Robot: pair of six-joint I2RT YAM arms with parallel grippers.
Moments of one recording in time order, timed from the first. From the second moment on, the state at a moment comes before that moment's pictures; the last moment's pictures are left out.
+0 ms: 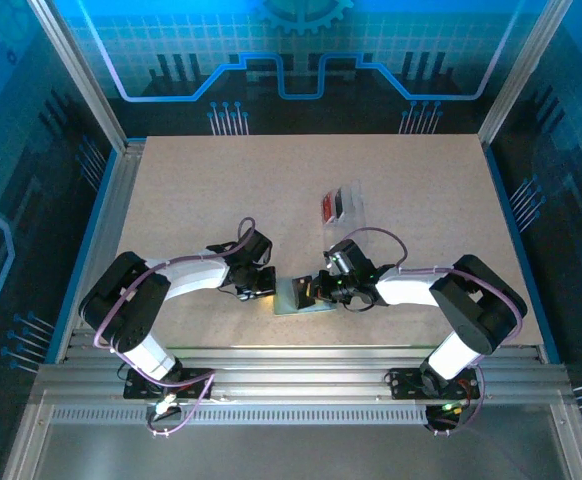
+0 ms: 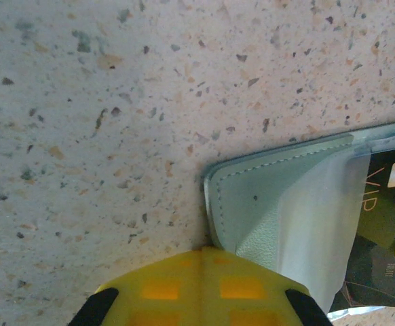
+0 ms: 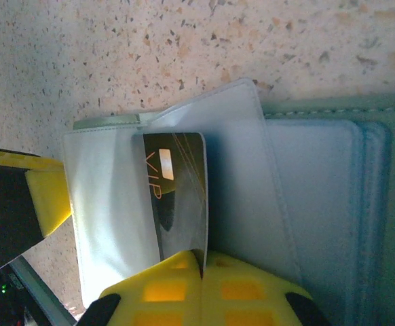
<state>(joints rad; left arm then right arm) -0.59 1.64 0.77 -0.37 0.25 -0.77 0.69 1.60 0.61 0.07 -0.35 0.89</state>
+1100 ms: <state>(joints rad) -0.62 1.54 0.76 -0.44 0.19 -0.79 0.75 1.59 0.66 -0.03 -0.24 0.89</state>
